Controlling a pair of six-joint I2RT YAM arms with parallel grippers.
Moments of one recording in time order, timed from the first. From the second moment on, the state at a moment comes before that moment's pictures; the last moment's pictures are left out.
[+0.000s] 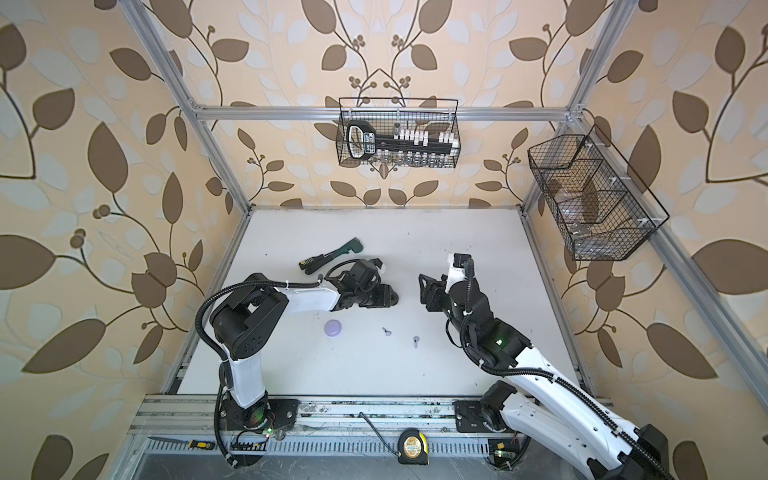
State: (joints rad) left arm -0.69 1.89 1.05 0.00 0.25 -0.69; right arm 0.66 0.79 0.65 -0.20 0.33 0.53
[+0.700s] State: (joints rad) left arm -0.69 1.18 0.62 0.06 -0.32 -0.65; right arm 0.66 0.86 0.54 0.04 0.07 0.42
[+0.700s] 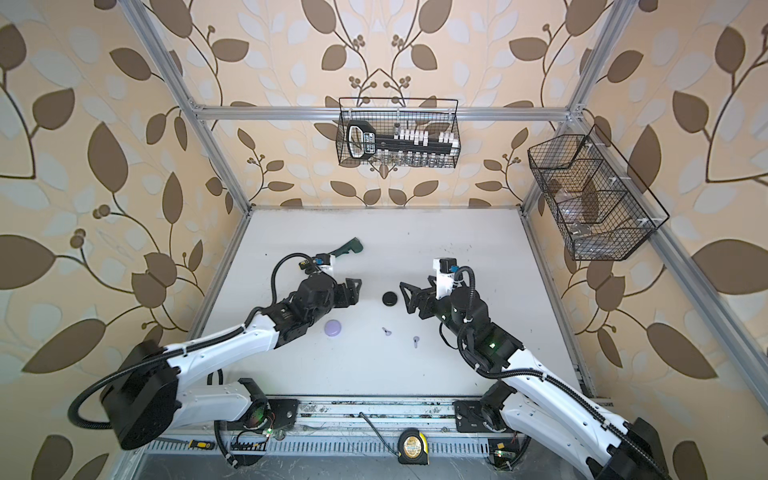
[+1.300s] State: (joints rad) left arm -0.58 0.74 0.37 -0.36 -0.33 -0.94; right arm 0.95 1.36 0.82 -0.06 0.09 0.28
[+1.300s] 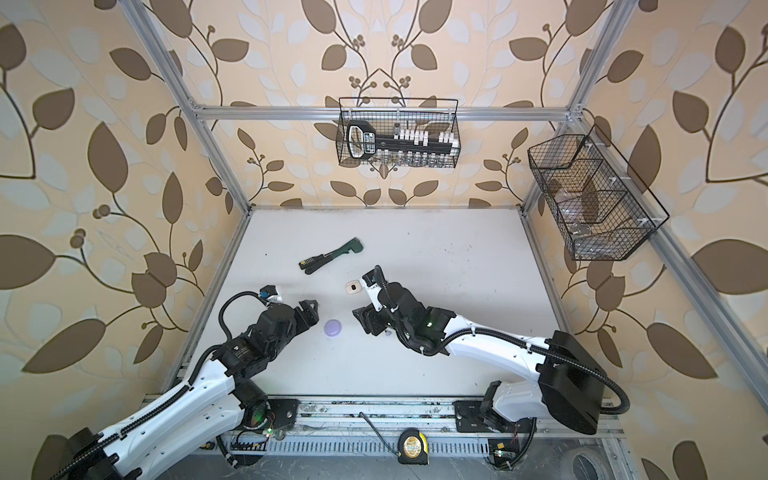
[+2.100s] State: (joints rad) left arm -0.58 1.11 0.37 -0.18 -0.05 -0.87; right arm 0.95 1.37 0.83 -0.12 0.14 0.30
